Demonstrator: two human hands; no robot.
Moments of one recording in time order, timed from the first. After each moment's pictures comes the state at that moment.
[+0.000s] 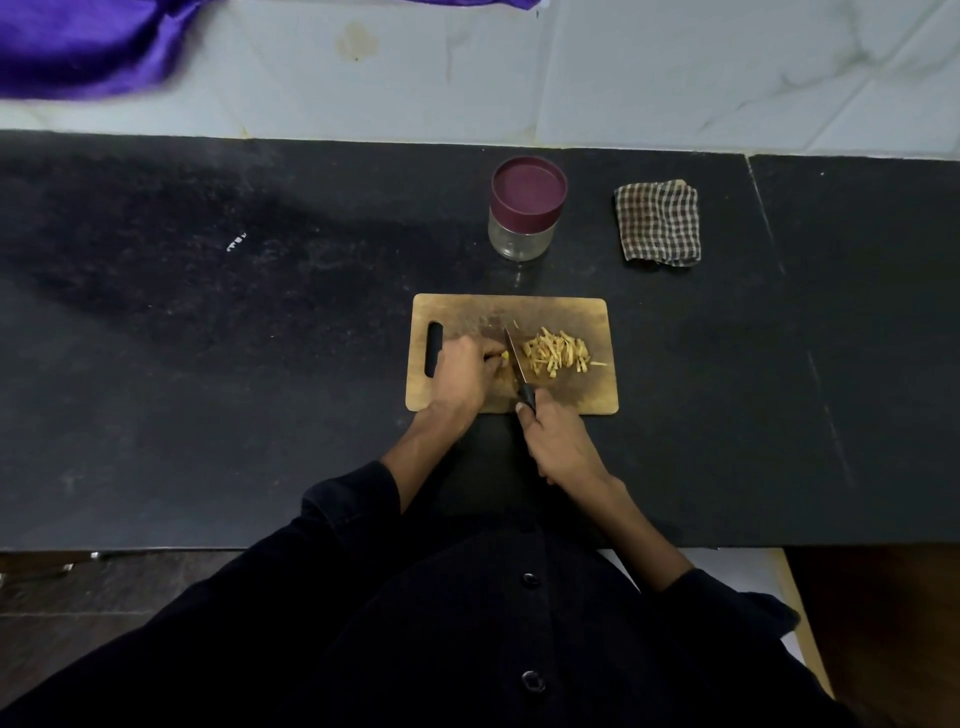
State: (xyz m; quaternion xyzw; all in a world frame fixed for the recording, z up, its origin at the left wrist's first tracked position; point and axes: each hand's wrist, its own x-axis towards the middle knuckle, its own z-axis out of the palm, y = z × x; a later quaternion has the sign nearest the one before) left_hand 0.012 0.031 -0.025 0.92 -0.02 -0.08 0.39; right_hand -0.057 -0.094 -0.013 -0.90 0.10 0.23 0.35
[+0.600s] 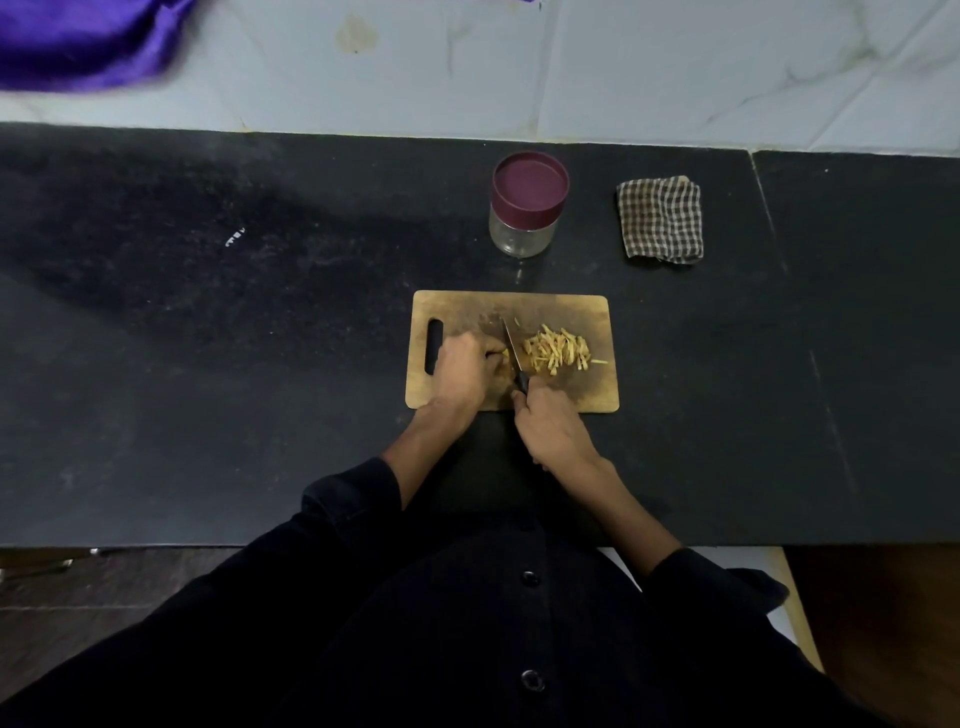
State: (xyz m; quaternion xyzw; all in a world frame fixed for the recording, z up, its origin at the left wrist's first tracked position) left_hand 0.015 0.032 -0.032 0.92 -0.01 -0.08 0.38; right_hand -0.042 -0.084 -0.008 -0.92 0.10 0.22 0.30
